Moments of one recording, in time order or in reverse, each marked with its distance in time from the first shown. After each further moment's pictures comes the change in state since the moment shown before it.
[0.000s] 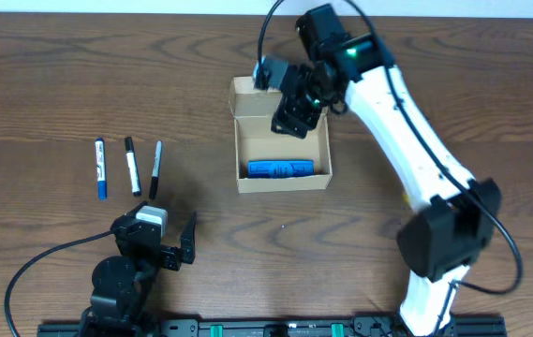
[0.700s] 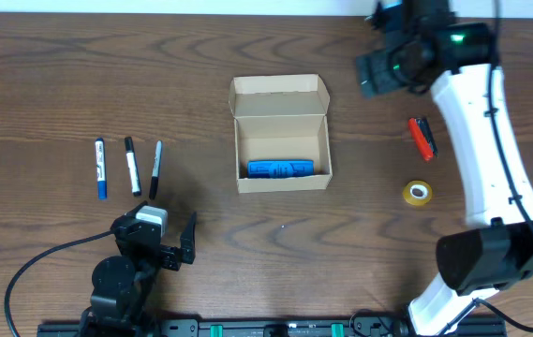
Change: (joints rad) left arm 0.000 0.000 0.000 0.000 0.000 0.000; right arm -0.310 -0.128 0.010 0.017 0.357 0.547
